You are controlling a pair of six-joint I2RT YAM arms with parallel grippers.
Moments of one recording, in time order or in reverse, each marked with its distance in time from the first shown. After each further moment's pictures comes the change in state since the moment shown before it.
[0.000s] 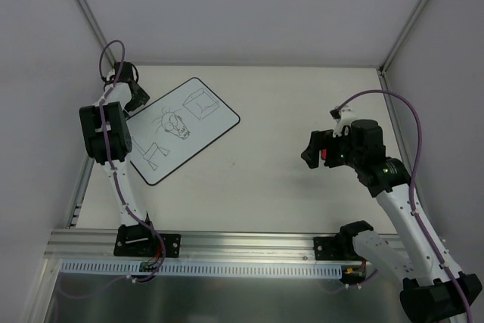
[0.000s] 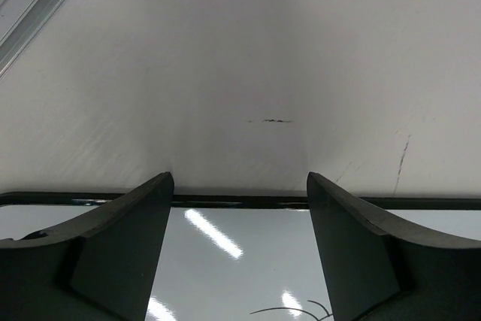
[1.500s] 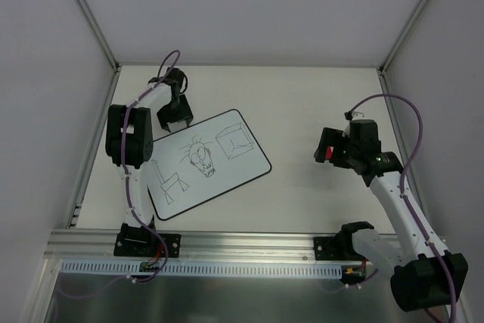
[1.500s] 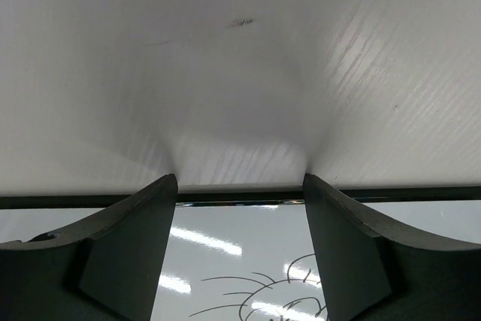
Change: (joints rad) left arm -0.336 -0.079 -0.057 -0.325 0.080 0.058; right arm -0.111 0.096 -0.071 -0.006 0.171 0.153
